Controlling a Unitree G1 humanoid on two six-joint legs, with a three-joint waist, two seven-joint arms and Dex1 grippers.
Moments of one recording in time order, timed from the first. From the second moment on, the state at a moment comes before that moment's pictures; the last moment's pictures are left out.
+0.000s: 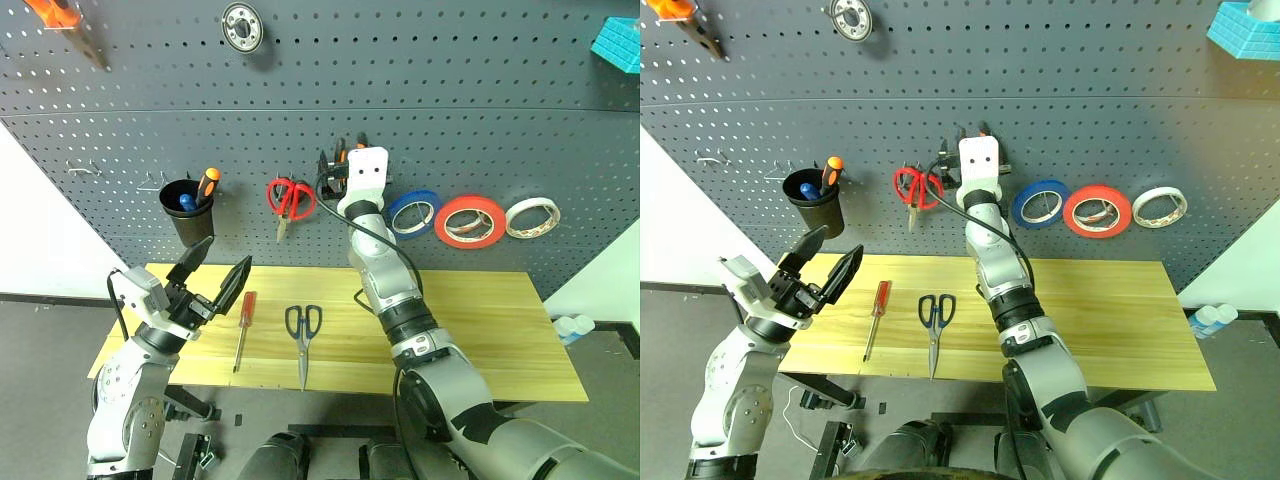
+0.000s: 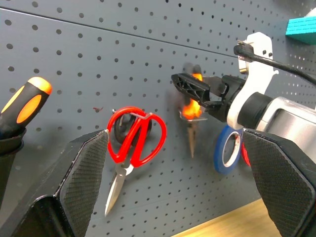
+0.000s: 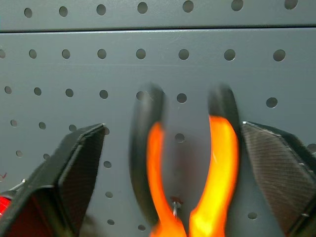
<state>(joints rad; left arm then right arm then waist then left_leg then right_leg) 0.11 0.27 0.21 -0.32 -0.62 -0.03 -0.67 -0.82 0.10 0.04 0.56 -0.08 -0.14 -0.18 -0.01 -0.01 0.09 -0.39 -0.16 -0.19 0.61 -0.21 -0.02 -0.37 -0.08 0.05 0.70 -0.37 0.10</state>
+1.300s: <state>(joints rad) 0.07 0.25 0.20 -0.27 -0.62 -0.03 -0.70 -0.62 0.05 0.07 0.08 -0.08 0.14 -0.09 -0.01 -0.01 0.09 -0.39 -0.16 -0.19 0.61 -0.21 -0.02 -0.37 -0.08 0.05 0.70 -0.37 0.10</state>
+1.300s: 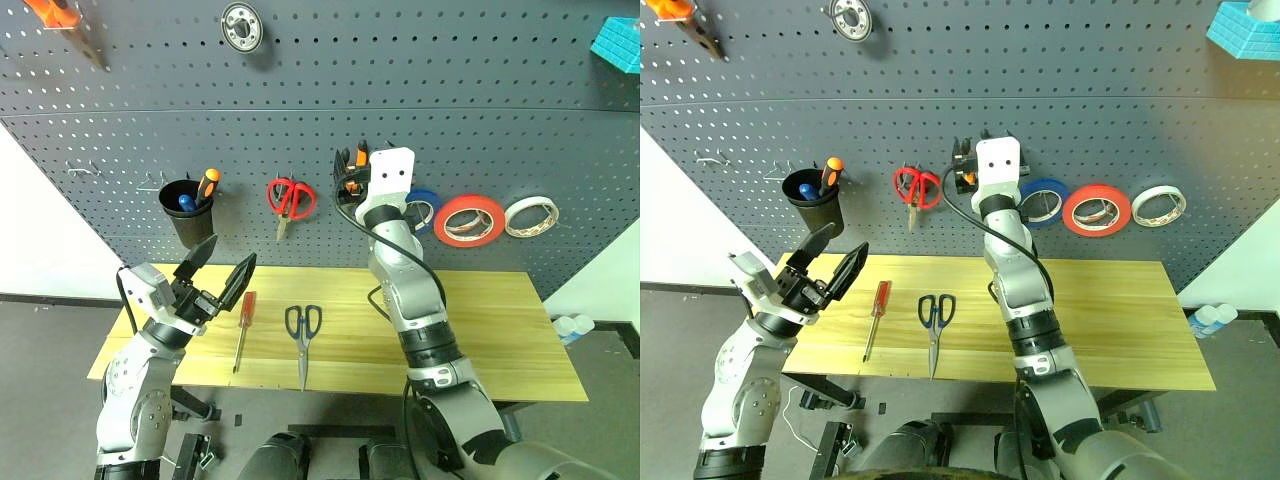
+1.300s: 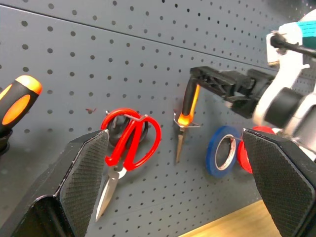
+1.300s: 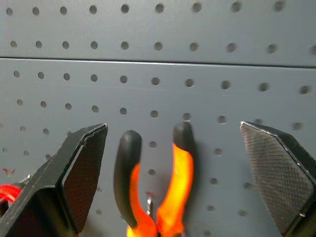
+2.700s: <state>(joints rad) 0.14 0.26 0.08 -0.24 -0.42 0.33 -0.39 -0.07 -0.52 -0.01 -0.68 0.42 0.89 0.57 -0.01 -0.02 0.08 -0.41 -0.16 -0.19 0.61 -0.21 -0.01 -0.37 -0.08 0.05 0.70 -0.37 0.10</state>
